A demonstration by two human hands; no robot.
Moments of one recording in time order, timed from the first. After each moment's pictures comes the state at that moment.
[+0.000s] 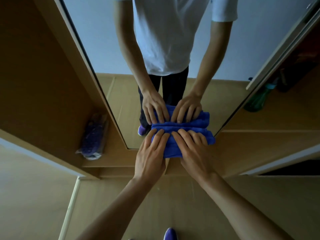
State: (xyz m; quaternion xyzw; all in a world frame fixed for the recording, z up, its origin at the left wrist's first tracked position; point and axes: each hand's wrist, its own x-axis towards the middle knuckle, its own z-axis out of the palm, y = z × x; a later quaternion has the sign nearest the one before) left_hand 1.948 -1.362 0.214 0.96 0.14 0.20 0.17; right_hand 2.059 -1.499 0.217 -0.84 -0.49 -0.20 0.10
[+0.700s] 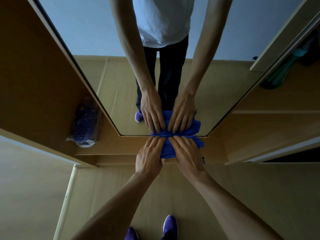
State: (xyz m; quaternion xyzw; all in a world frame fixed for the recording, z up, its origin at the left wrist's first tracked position) left_hand 1.956 -1.368 0.103 0.95 0.20 0.03 0.24; right_hand 2.054 -1.496 0.088 -0.89 -0.45 -0.02 0.10
